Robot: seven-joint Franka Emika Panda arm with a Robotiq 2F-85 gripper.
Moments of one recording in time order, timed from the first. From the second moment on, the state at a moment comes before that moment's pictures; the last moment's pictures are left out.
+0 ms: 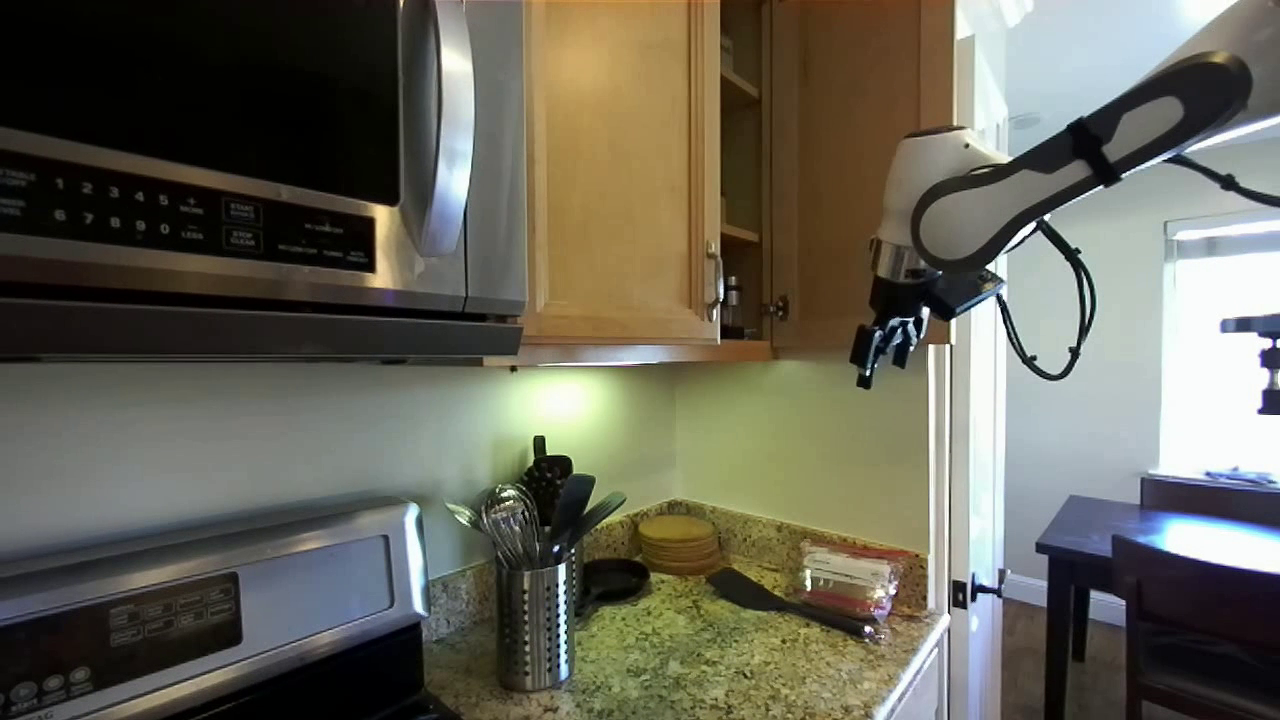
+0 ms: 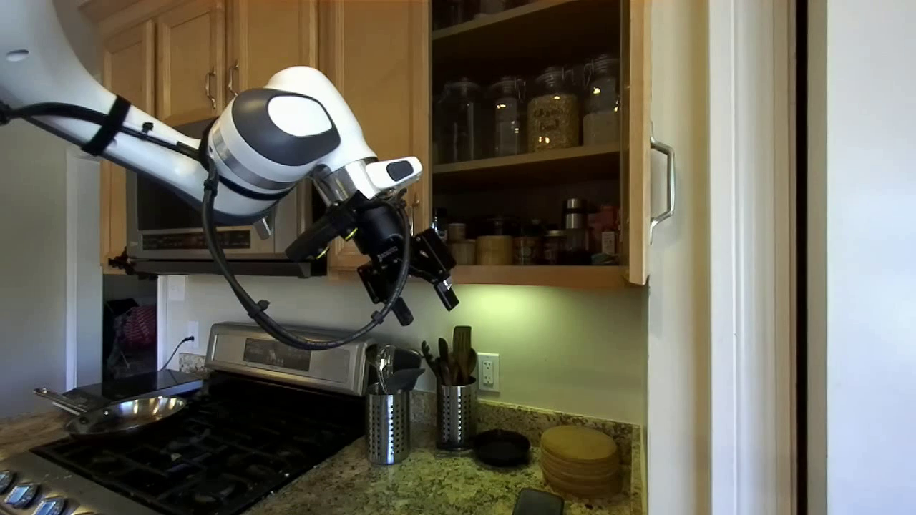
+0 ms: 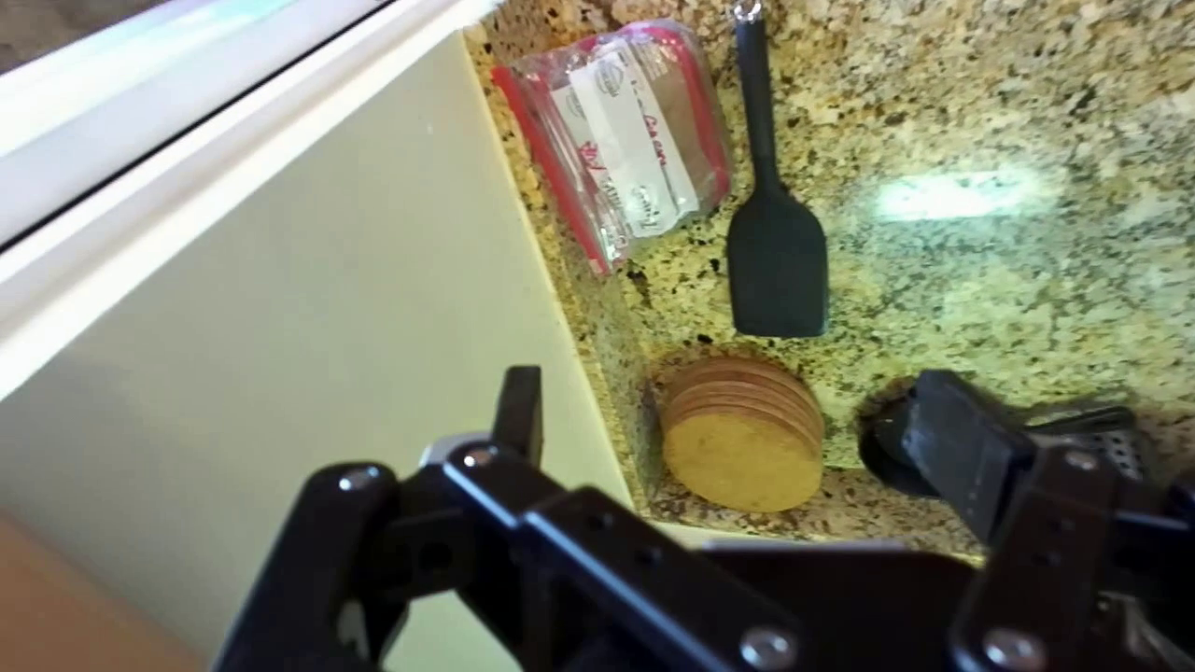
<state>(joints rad) -0.27 -0.43 -0.05 -2.32 -0.39 2.31 0.07</state>
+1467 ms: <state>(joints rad) -0.37 -0.33 -0.34 -2.05 -0.34 2.32 -0.14</state>
